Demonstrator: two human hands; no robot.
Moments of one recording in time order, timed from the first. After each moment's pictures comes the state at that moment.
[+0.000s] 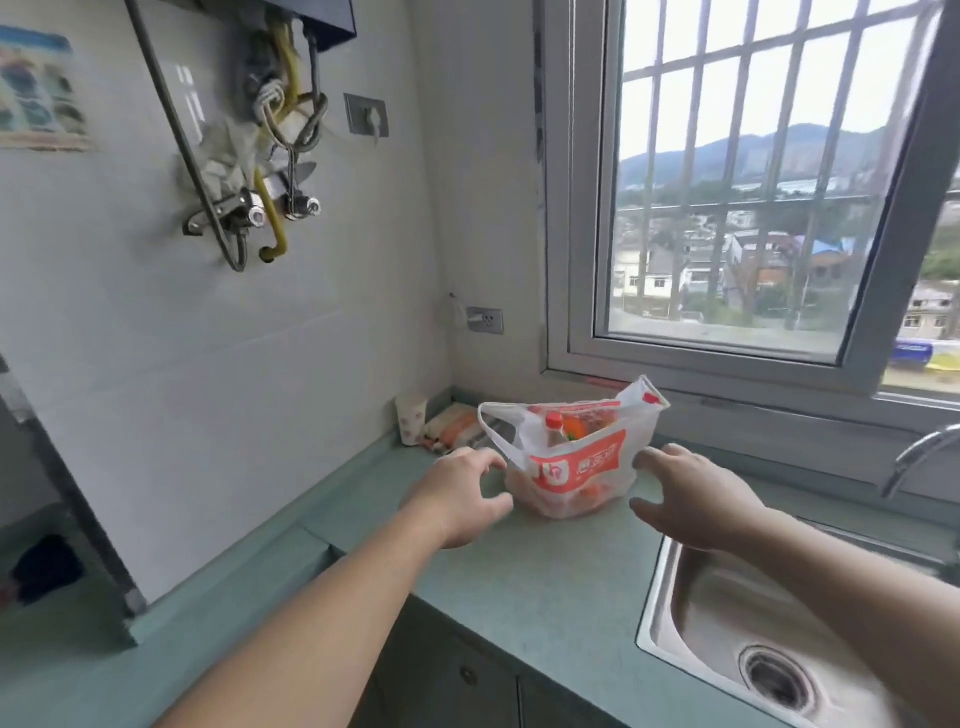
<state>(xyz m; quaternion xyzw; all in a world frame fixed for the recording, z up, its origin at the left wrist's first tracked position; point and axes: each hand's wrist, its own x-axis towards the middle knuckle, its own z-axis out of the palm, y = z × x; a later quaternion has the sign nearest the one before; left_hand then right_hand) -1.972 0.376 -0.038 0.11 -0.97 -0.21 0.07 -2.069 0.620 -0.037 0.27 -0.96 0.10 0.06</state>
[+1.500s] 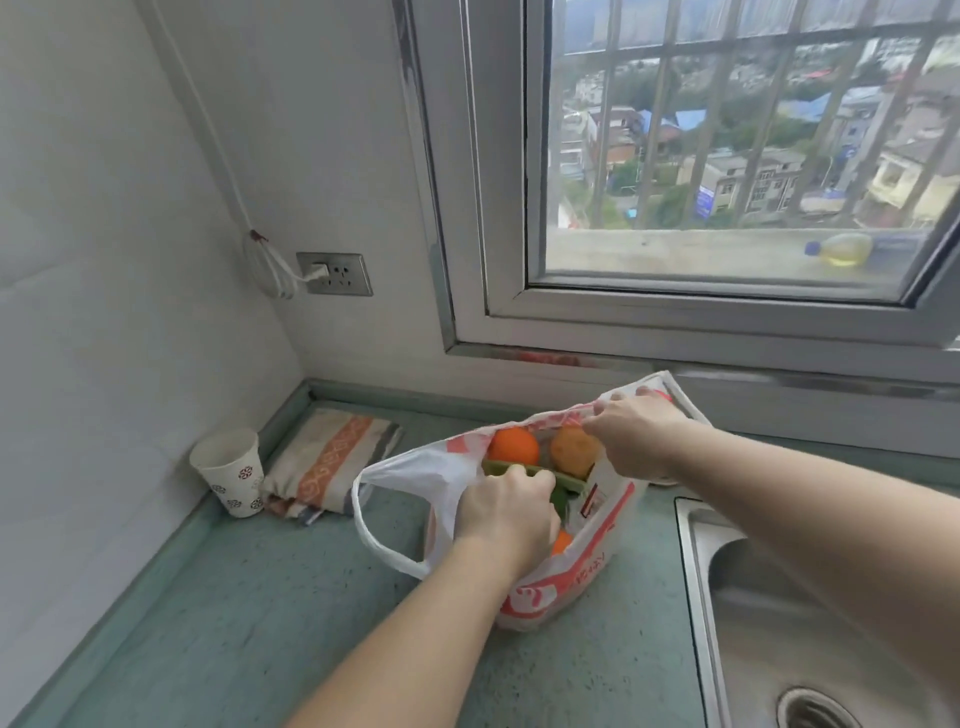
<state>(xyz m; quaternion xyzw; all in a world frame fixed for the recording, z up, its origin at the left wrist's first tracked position) -2.346 0.351 -0.155 -0.09 -0.99 -0.05 0.02 -2.446 0.506 -0.126 0.27 -0.94 -0.20 -0.06</state>
